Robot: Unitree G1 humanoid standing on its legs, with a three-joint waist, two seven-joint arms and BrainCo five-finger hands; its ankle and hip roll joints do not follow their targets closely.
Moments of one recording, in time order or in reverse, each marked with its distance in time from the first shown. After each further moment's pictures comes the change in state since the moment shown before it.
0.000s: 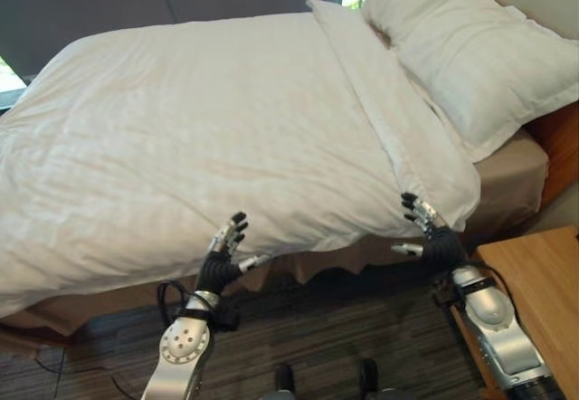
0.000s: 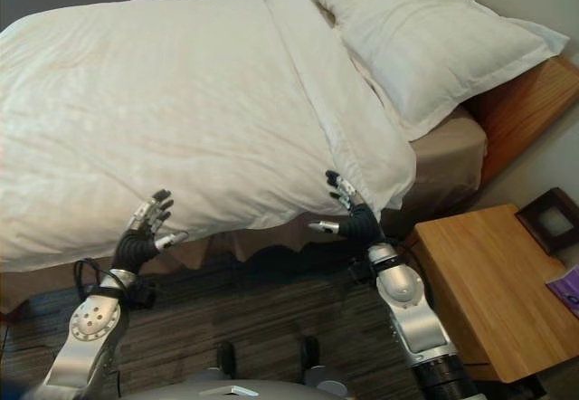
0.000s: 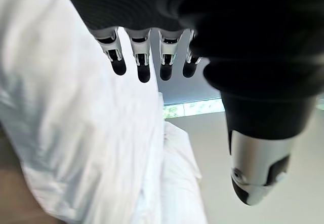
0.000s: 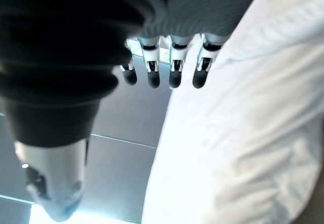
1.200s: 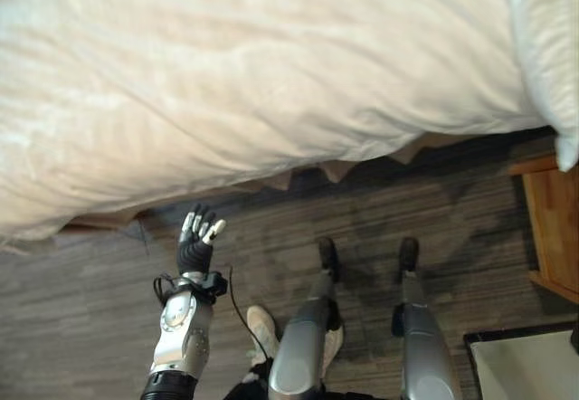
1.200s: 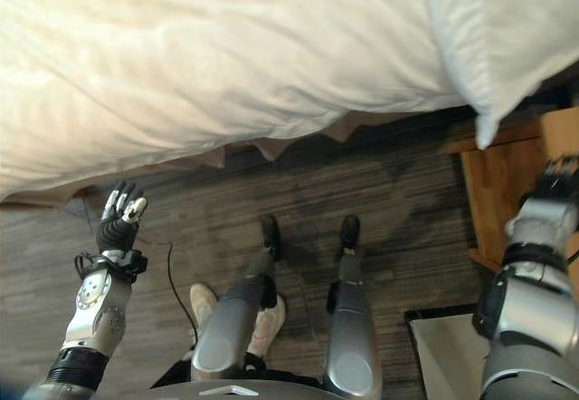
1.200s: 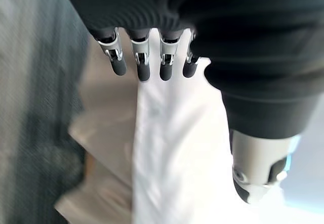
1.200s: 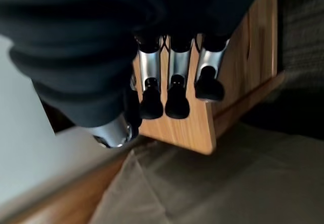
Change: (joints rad) left arm -0.245 -0.049 0.070 0.349 -0.487 -0.099 0.036; right arm -0.621 -0.308 -0.650 1.162 1.187 -0.092 -0.097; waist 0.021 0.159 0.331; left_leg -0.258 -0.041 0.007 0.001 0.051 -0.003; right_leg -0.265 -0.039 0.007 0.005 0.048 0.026
